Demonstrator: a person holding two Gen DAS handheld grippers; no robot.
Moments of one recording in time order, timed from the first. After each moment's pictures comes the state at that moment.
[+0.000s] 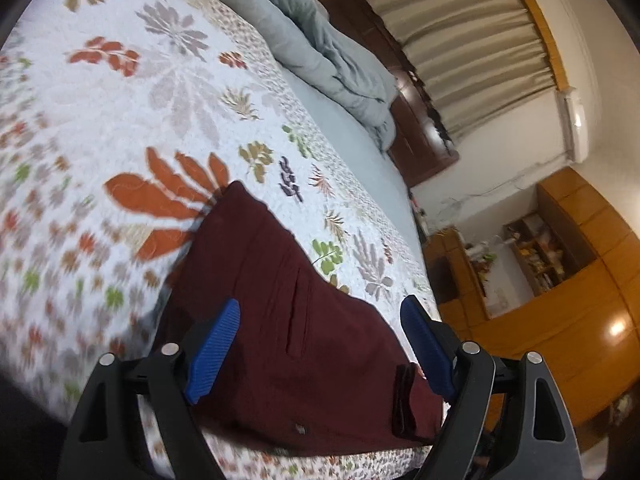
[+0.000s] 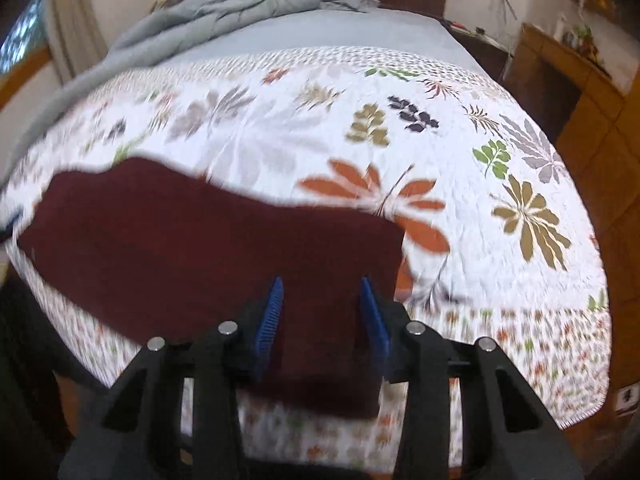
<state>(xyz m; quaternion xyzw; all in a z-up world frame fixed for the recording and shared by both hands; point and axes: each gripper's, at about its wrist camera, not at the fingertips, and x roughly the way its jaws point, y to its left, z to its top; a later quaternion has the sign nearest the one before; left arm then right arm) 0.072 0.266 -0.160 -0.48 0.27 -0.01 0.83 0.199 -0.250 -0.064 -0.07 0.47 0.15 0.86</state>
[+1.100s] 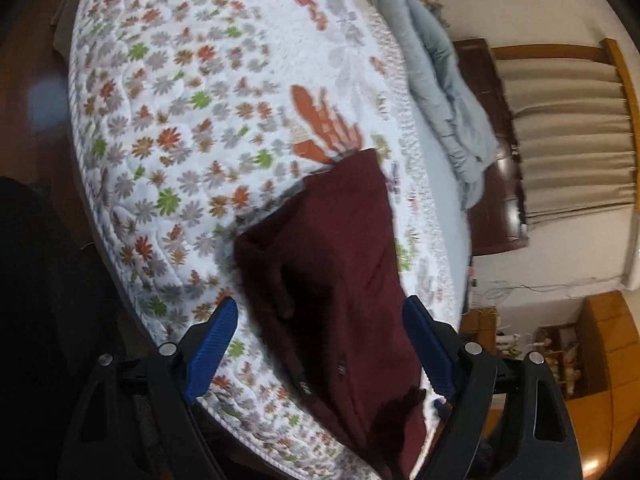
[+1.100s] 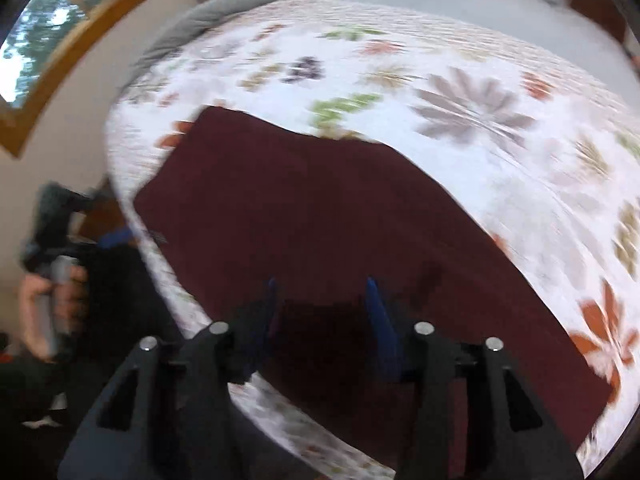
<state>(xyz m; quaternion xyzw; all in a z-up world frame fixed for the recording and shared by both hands) 0.003 0.237 -0.207 -0.61 0.29 0.16 0.72 0.217 -0.013 -0.052 -0.12 0.55 0.43 0.71</state>
